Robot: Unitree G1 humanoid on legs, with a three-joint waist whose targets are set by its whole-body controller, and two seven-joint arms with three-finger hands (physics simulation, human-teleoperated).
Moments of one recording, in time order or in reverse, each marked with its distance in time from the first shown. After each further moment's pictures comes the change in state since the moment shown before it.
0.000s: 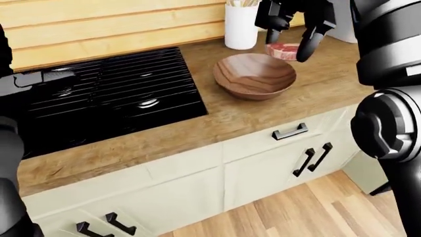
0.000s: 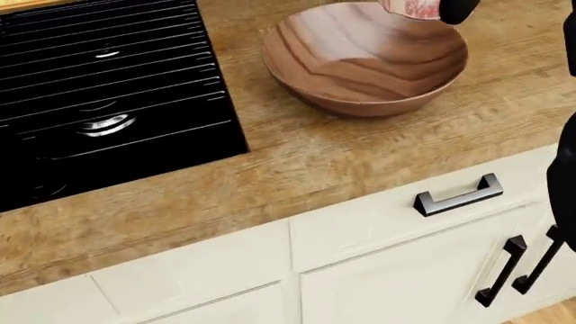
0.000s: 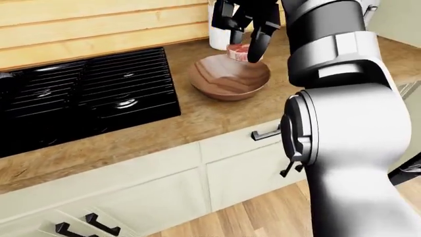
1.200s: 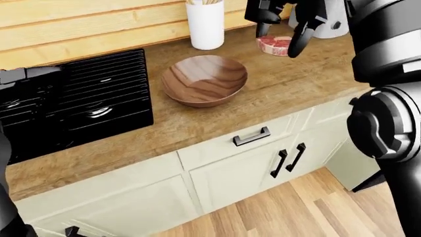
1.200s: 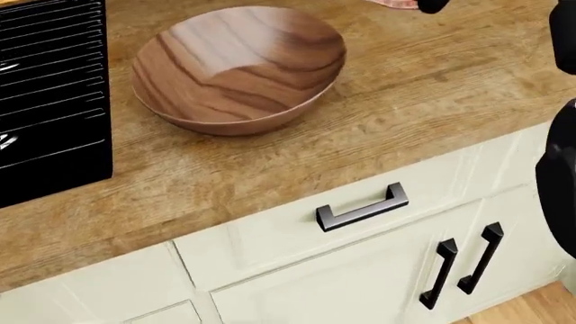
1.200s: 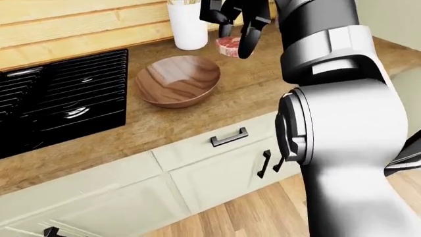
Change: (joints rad) left arm -0.003 0.018 0.036 0.001 0.005 -0.009 0.009; right arm -0.029 0.029 0.003 0.010 0.031 -0.049 -0.039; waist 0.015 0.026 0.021
